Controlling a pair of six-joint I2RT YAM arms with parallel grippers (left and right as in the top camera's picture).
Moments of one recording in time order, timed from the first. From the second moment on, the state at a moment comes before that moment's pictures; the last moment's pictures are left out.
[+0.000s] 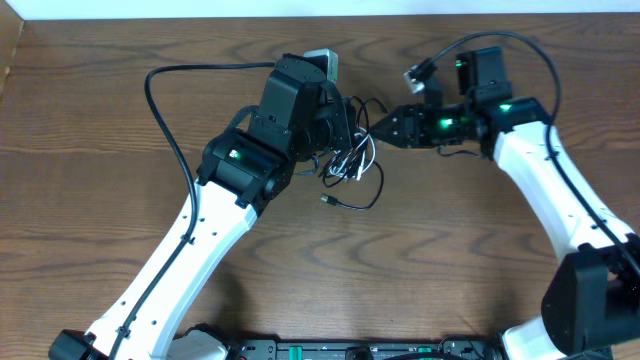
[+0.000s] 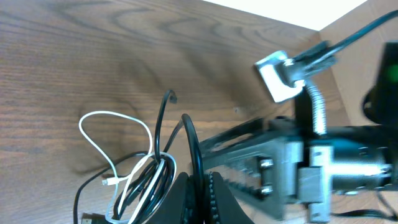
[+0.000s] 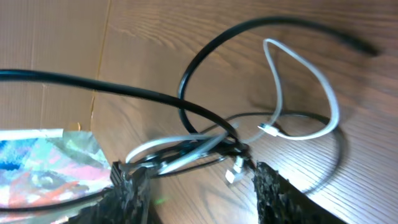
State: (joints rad) left arm -0.53 1.43 1.41 -0.63 0.16 -0.58; right arm 0.24 1.70 1.34 -0.63 -0.82 0.28
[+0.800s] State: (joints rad) left arm -0.53 1.43 1.41 -0.62 0.18 -0.60; right arm 0.41 1.85 1.34 -0.38 -0.71 0.60
